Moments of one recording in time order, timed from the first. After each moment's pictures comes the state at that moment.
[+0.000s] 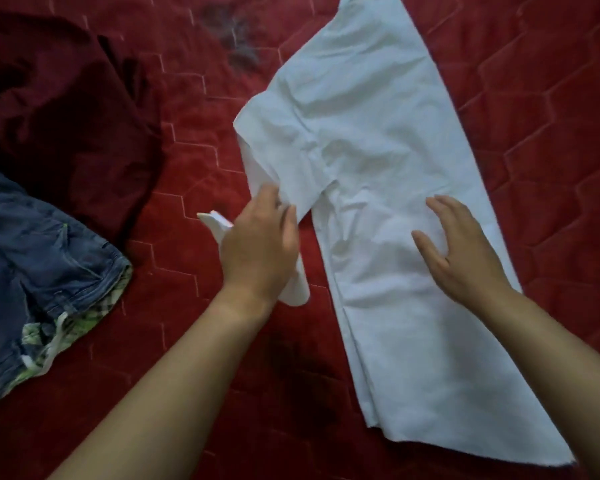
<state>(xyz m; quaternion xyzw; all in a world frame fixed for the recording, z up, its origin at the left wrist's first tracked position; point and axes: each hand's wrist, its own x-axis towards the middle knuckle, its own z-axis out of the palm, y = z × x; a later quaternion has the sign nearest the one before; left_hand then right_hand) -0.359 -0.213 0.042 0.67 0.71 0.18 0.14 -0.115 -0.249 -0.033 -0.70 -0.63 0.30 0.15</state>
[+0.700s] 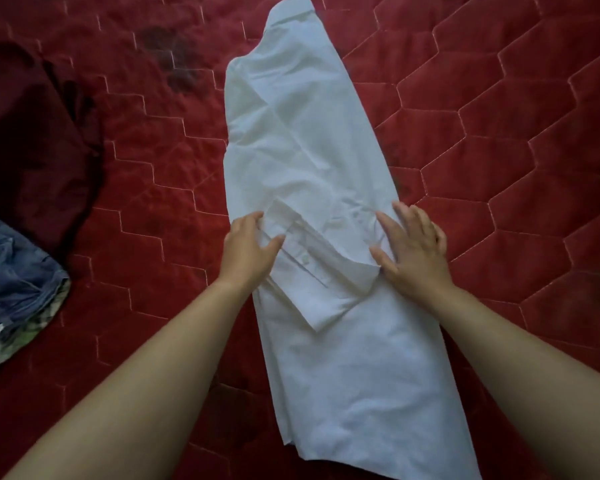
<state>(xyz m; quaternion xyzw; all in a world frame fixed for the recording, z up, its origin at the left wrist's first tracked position) -0.277 -0.199 -0.040 0.57 0.75 0.05 0.32 -0.027 -0.240 -0.084 -0.69 -0.67 0.26 0.08</state>
